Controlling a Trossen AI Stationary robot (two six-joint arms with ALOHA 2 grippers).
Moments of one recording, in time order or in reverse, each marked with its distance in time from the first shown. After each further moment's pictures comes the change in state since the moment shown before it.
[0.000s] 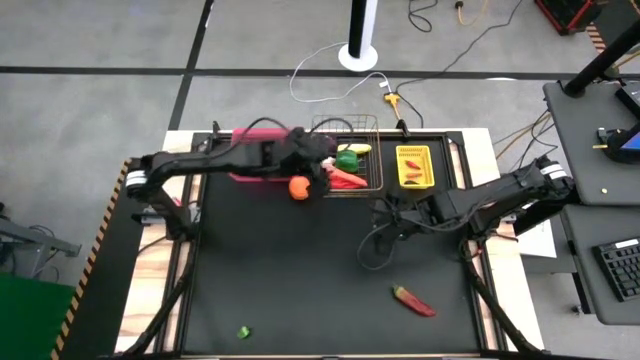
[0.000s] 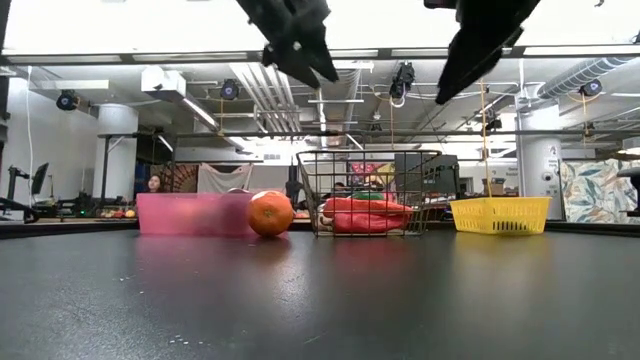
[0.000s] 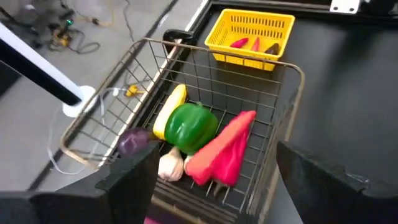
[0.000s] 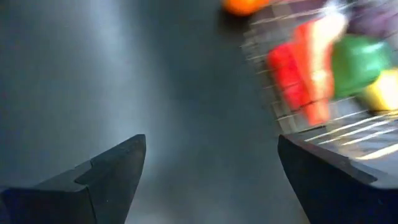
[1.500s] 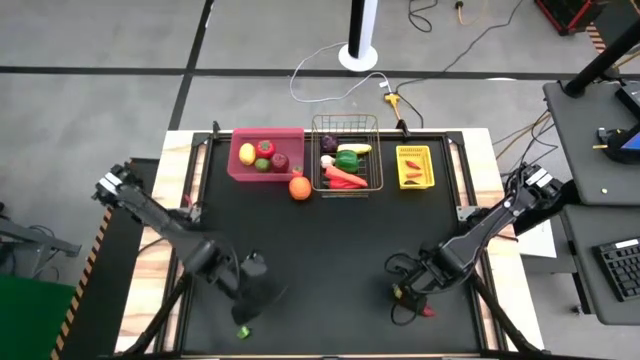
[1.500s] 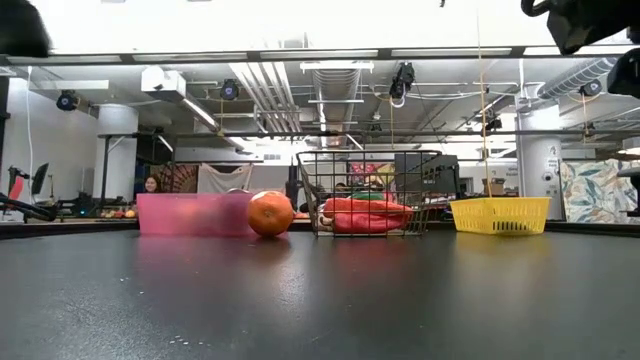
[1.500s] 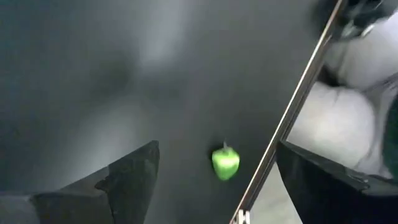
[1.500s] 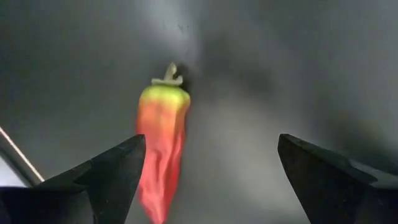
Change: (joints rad) left arm -0.816 -0.192 -0.367 -0.301 0.399 -1.110; right arm 0.391 0.143 -0.053 -0.214 -0.369 0.745
